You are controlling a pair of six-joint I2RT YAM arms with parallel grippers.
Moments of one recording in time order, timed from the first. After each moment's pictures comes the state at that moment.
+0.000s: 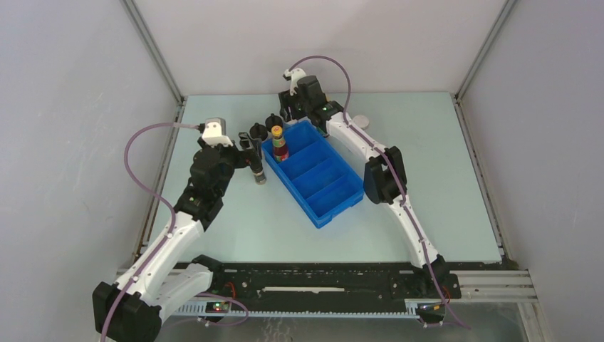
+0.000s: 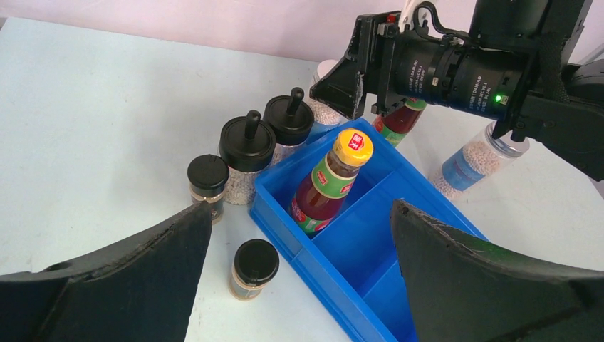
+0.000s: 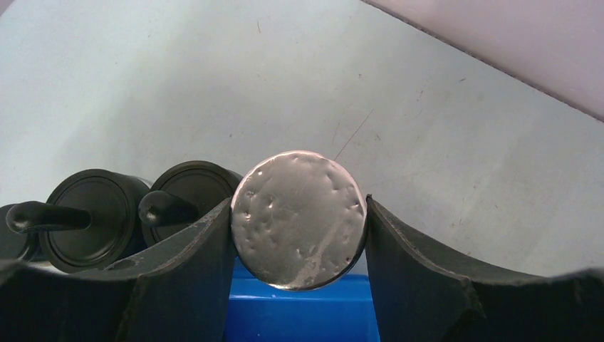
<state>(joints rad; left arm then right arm) -0.36 0.90 0.70 0.09 -0.20 -0.31 0.58 2.58 2.48 -0.35 -0.07 0.08</state>
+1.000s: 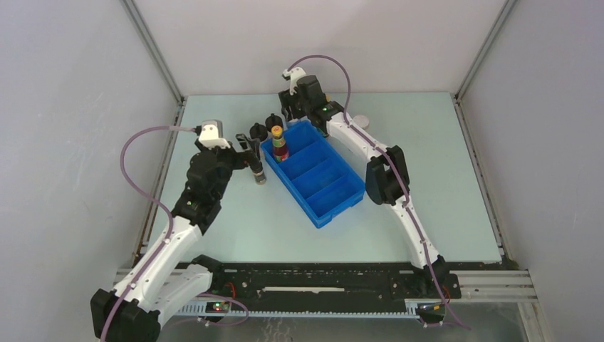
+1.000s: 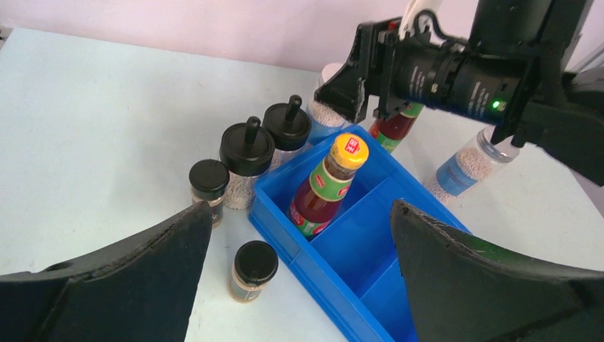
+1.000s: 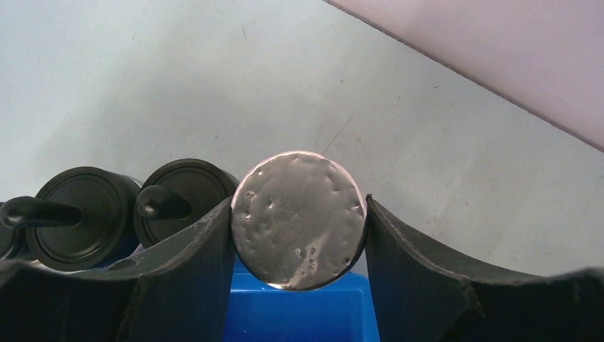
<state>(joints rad) -0.36 0.86 0.69 0.09 -0.20 -0.31 0.60 2.52 2.41 -0.31 -0.01 0.03</state>
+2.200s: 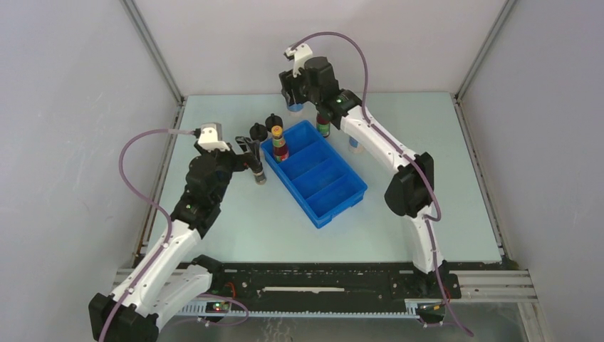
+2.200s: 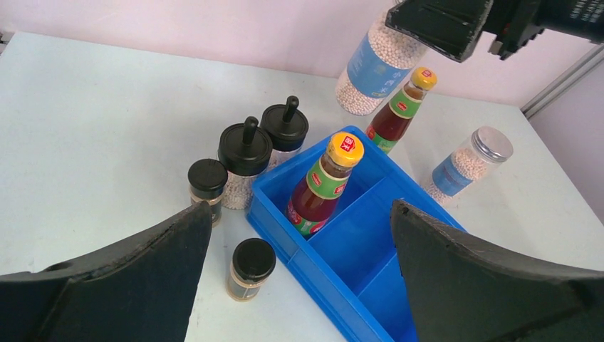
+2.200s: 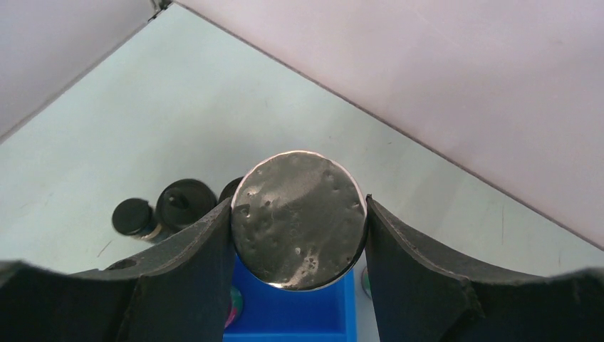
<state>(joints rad) -0.38 0.82 0.67 0.09 -0.22 -0.31 0.64 2.20 2.27 -0.33 0.05 -0.02</state>
